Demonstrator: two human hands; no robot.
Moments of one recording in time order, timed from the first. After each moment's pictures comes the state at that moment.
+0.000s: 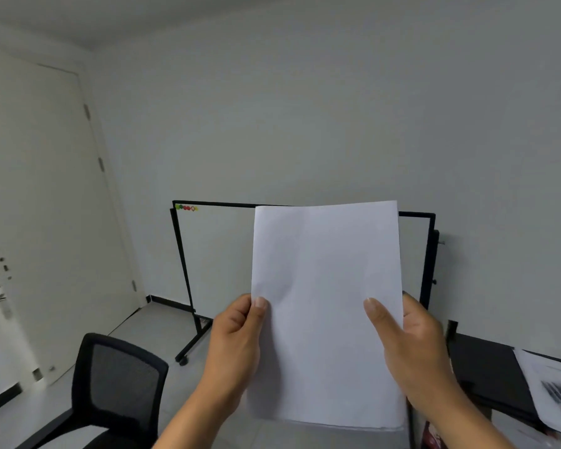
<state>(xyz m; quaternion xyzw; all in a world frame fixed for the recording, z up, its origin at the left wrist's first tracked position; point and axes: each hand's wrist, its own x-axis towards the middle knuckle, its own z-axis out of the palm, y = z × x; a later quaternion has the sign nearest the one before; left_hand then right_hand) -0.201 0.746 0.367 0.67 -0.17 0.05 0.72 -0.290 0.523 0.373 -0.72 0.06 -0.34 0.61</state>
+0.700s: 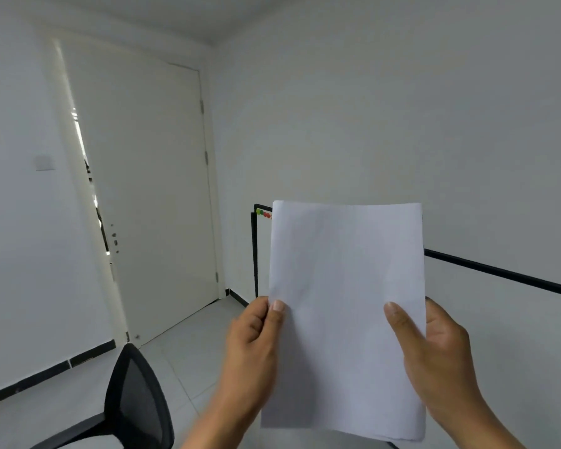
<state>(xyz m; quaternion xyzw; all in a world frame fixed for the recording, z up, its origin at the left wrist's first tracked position) 0.097 0.698 0.367 0.68 -0.06 0.23 0.70 0.106 0.466 0.382 -0.75 -0.03 -0.23 0.62</state>
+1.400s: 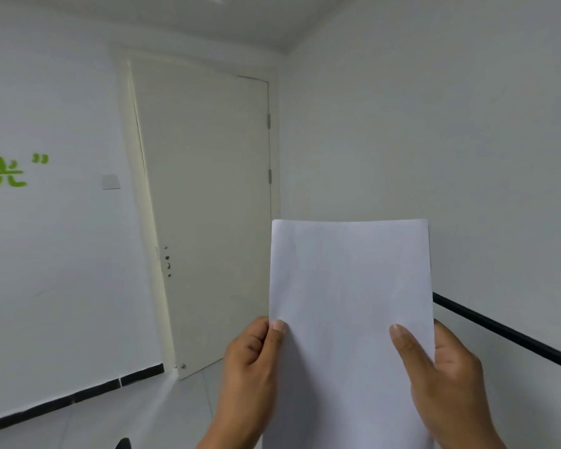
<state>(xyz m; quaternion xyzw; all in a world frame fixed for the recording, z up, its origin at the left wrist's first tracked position) 0.419 0.807 0.377 0.69 0.04 0.33 0.64 0.492 0.587 0.382 -0.72 -0.12 -0.18 0.66</state>
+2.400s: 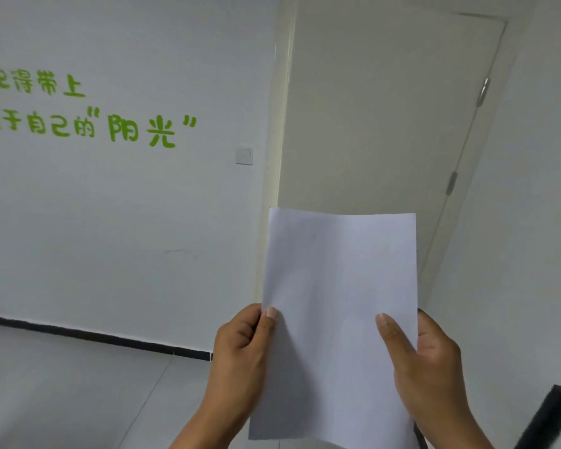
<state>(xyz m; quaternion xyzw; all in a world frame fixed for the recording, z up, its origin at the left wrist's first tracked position) 0.680 1.186 0.358 0.62 0.26 0.48 0.56 0.866 1.046 0.381 -0.67 -0.36 0.03 0.65</state>
